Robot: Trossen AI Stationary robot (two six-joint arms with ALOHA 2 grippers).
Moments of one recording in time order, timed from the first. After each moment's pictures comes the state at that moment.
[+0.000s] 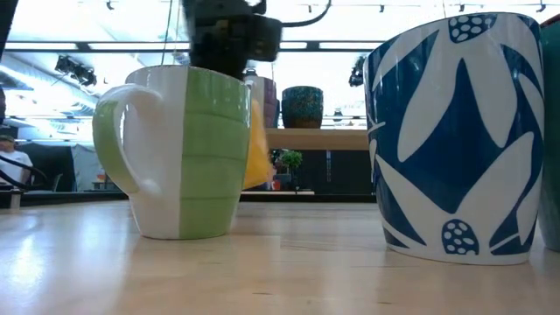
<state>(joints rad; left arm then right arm) -0.09 1.78 1.42 -0.84 -0.03 -0.32 0.49 1.30 1.42 -0.84 0.48 0.54</state>
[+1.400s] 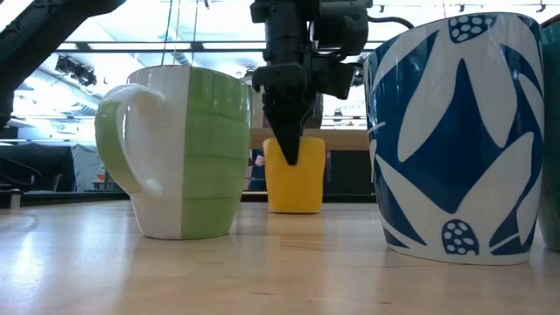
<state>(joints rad) 0.00 2.26 2.00 -1.19 -0.06 0.17 0.48 1.21 1.42 -0.94 0.50 0.74</state>
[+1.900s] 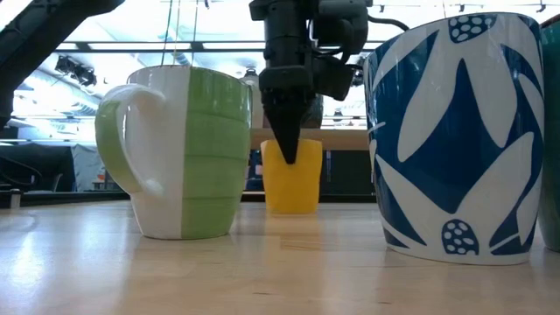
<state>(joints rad) -0.01 2.25 2.01 -1.20 -0.08 0.03 0.53 1.21 1.42 -0.91 0.50 0.71</state>
